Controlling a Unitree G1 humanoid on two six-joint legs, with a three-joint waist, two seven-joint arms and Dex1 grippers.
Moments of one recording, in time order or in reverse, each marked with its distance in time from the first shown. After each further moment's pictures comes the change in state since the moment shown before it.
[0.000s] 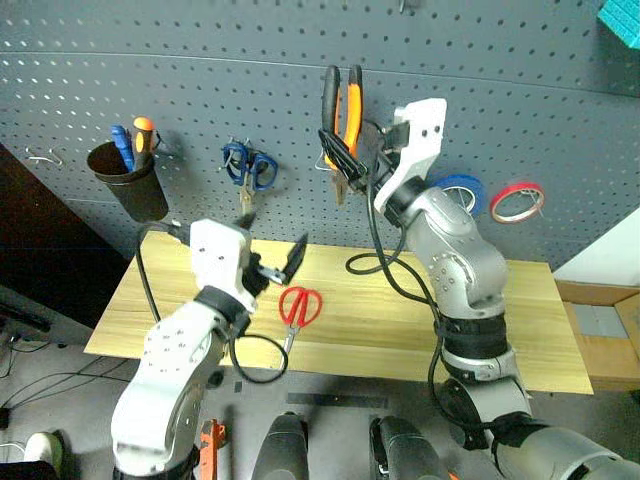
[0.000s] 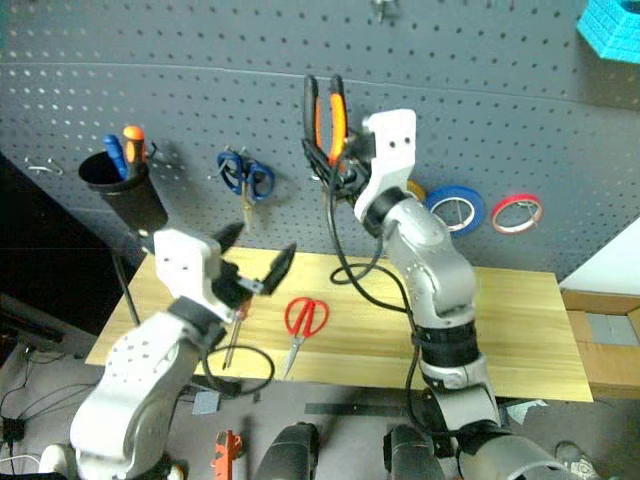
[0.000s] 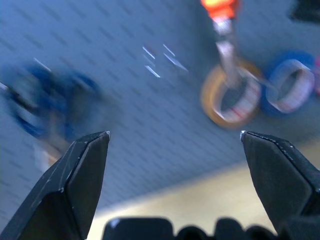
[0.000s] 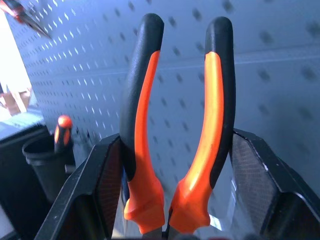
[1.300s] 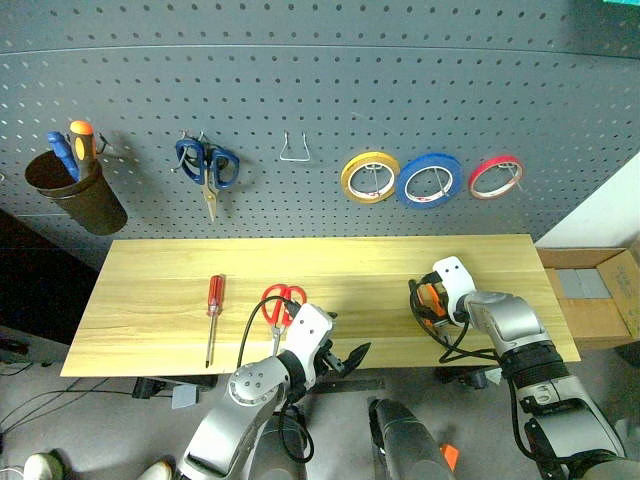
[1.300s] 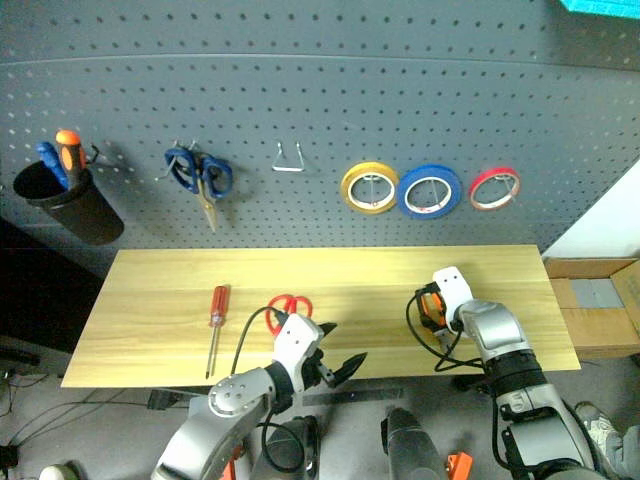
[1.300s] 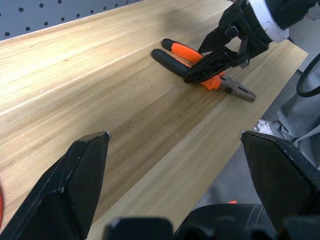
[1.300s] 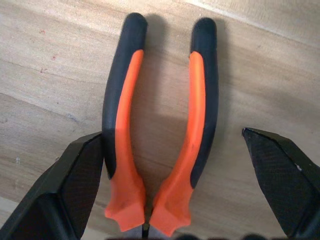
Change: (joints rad) left arm 0.231 -0.022 -0.392 0.288 0.099 -0.106 -0.231; right arm 0.319 -0.443 0.151 0.378 -0.206 0.445 0.140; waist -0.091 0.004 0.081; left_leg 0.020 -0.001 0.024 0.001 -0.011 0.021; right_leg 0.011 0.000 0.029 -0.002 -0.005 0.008
